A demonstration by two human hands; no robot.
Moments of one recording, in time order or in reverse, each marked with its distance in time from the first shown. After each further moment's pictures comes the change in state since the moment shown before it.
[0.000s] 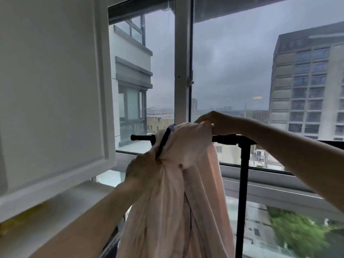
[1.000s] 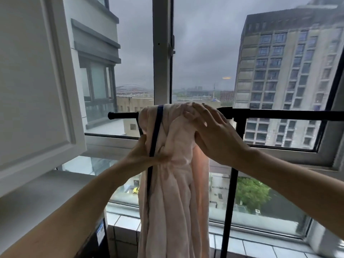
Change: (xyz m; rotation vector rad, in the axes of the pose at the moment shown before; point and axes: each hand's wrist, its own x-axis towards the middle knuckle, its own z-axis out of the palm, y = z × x) left_hand 0.030 -0.027 0.056 -0.964 -0.461 -0.016; right_hand -0.056 -0.018 0.102 -0.559 0.570 -0.088
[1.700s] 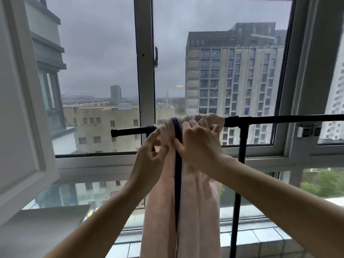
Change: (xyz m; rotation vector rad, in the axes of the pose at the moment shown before) left_hand 0.004 0.009 -0.042 -0.154 0.087 0.423; right_hand 0.079 -0.119 -0.001 -0.250 -0.233 0.584
